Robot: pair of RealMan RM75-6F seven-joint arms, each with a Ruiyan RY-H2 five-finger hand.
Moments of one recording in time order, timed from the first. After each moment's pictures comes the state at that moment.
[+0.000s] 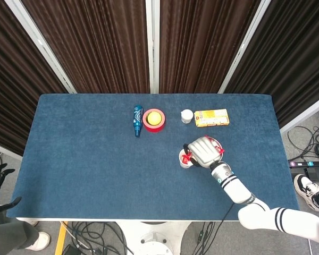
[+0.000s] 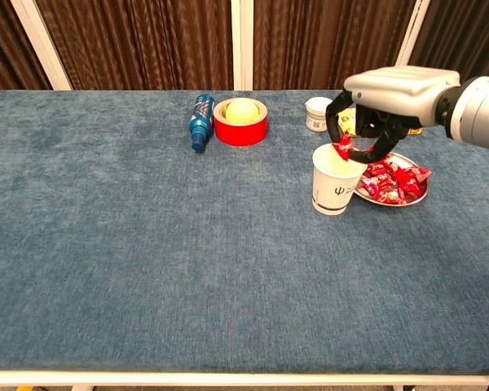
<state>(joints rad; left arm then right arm) 0.03 -1.18 -0.03 -1.50 1.46 1.54 -0.05 0.81 -1.43 0.13 -1.55 -1.10 0.87 -0.42</state>
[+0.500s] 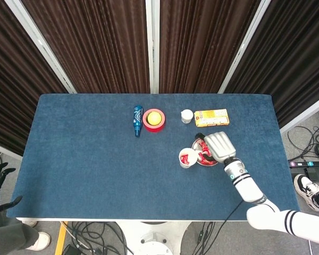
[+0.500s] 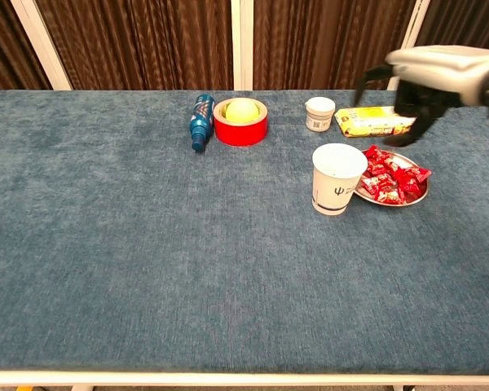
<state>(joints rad) 0.02 -1.18 -0.04 -1.49 1.47 1.55 -0.05 0.74 -1.37 0.14 -1.54 -1.06 0.94 -0.35</state>
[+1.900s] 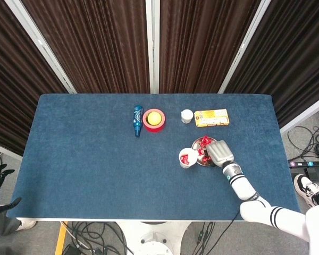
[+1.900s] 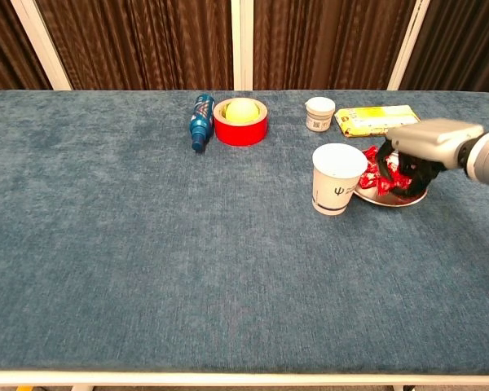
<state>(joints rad) 0.03 -1.18 -0.03 -1.50 1.46 1.55 -0.05 0.76 -1.54 0.10 -1.26 -1.01 0.80 -0.36</state>
